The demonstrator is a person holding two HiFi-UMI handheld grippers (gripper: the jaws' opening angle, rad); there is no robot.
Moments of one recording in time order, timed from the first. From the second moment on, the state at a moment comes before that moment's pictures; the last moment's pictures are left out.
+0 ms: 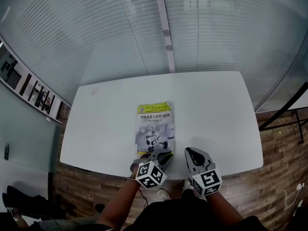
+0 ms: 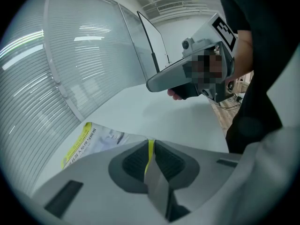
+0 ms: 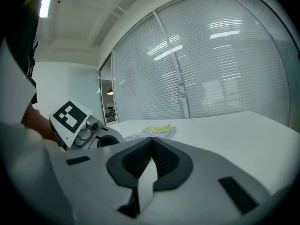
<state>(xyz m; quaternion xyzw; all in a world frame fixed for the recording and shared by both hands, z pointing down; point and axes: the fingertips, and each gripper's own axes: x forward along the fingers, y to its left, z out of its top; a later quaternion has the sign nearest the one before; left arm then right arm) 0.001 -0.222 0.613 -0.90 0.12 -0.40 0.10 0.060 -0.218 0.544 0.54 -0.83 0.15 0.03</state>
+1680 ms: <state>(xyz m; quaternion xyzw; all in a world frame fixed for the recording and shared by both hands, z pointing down) -0.100 -0.279 0.495 -0.92 0.35 0.00 -0.16 -0.012 -0.212 0.536 0.48 -0.87 0.10 0.07</state>
